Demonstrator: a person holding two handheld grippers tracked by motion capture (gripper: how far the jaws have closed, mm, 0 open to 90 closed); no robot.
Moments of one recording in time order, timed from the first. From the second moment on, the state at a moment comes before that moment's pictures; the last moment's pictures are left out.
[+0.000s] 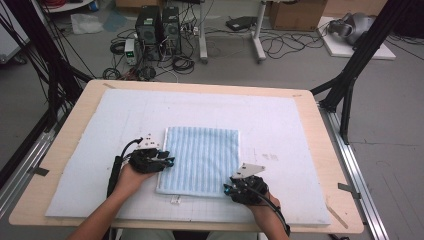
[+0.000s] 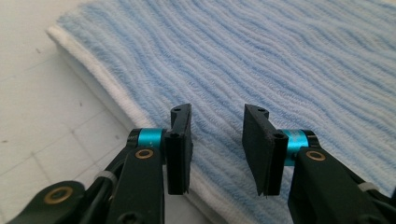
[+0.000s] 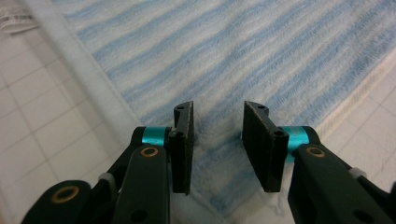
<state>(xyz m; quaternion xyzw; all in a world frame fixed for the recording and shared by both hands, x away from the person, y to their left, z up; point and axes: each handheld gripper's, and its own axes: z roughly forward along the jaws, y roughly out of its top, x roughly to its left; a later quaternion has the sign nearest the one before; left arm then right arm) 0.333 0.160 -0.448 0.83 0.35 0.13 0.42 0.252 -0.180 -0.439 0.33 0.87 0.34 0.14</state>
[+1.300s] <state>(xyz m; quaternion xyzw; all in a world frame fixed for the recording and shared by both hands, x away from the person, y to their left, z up) 0.438 0.164 -0.451 0.79 0.42 0.14 0.43 0.422 -0.211 -0.445 0.51 0.76 0.36 0.16</state>
